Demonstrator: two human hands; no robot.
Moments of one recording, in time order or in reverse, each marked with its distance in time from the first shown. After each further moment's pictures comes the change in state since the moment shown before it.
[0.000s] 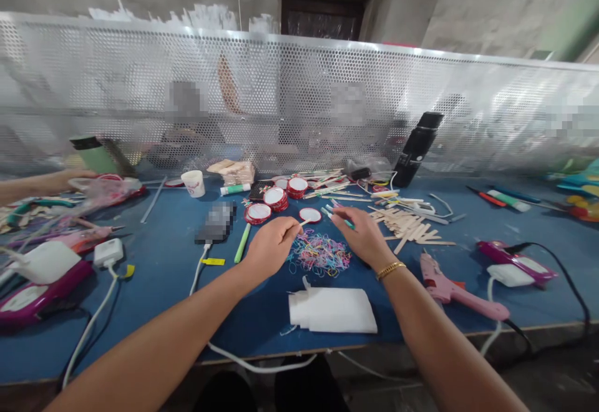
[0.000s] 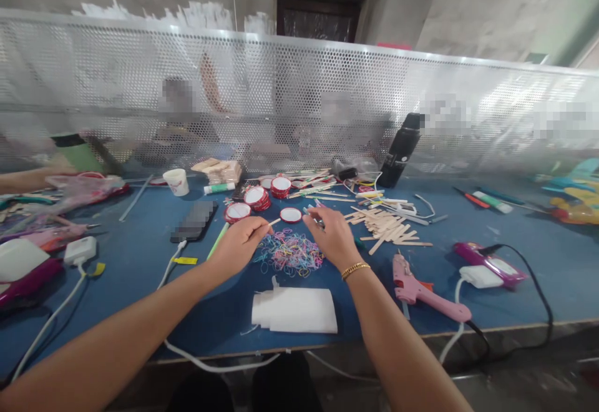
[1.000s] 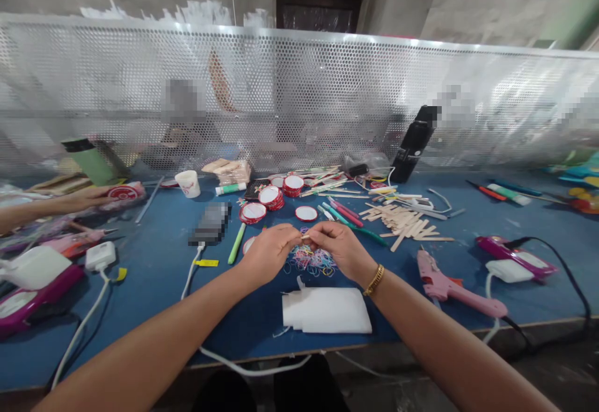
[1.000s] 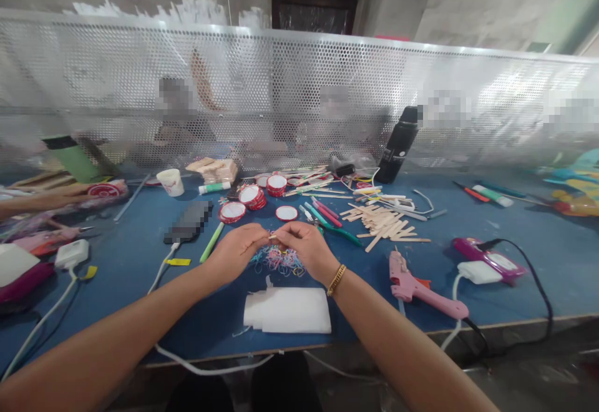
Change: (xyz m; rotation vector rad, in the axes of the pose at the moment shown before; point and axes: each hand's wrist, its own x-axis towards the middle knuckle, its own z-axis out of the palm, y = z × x) left_hand -0.001 -0.005 0.009 0.030 -0.132 0.244; right_hand -0.015 -0.029 0.026 0.878 -0.253 0.198
